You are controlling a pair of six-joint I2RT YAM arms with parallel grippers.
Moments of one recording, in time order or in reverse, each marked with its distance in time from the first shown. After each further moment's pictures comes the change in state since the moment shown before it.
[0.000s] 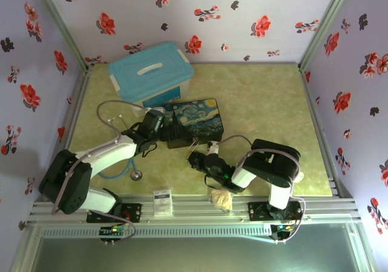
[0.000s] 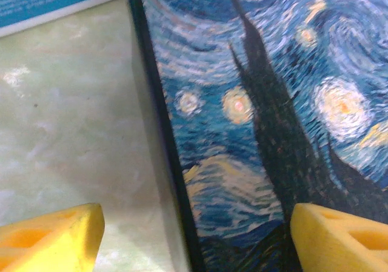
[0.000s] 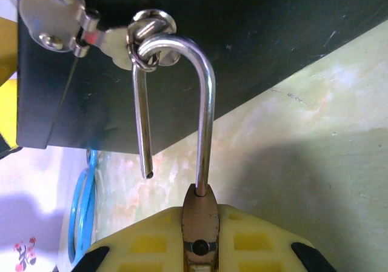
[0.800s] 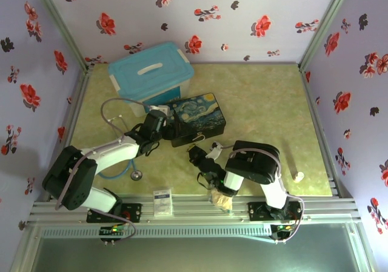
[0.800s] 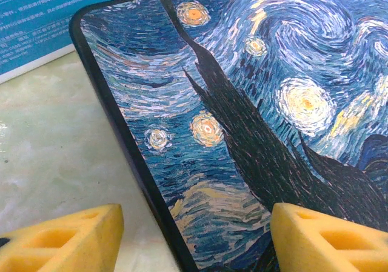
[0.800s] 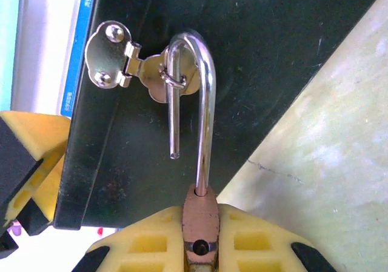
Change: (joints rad) left arm -0.007 0.039 -0.049 0.194 0.022 0.100; right arm 0.055 0.178 0.061 0.252 0.356 0.104
